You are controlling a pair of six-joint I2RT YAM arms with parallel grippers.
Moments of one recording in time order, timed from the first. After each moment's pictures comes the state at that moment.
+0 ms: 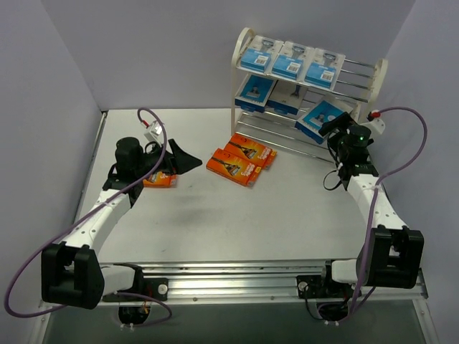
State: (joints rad) left arm -0.18 1.25 0.86 0.12 0.74 -0.62; right arm -0.08 1.32 0.93 0.11 0.14 0.67
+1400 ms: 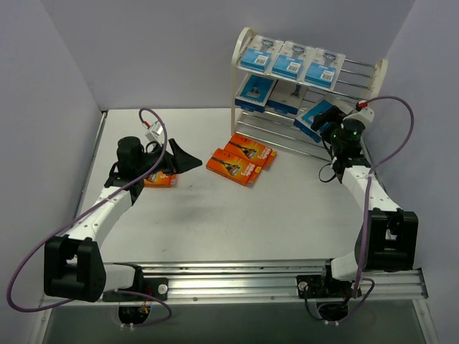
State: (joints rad) left arm -0.17 1.29 0.86 0.13 0.77 -0.65; right arm -0.05 1.44 0.97 0.26 0.07 0.55
